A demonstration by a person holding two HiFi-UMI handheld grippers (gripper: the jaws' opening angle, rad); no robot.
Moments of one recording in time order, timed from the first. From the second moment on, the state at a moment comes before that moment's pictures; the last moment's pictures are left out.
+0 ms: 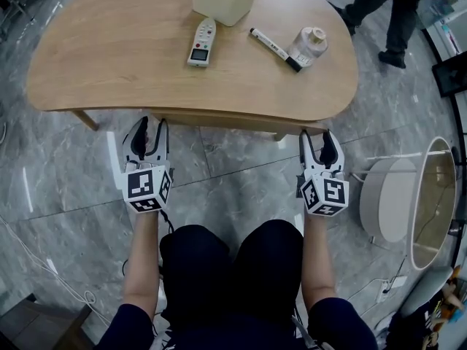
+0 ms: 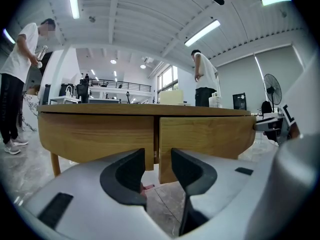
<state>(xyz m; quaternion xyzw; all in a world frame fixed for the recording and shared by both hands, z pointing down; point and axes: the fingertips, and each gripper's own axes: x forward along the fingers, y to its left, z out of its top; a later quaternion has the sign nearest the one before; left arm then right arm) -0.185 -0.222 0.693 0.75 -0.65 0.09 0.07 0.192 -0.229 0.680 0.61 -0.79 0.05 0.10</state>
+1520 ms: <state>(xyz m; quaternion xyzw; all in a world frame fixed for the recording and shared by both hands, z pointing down) -0.181 -0.238 0.682 0.75 -0.65 0.07 0.07 0.194 -0.253 0.685 0.61 -0.78 0.08 0.08</state>
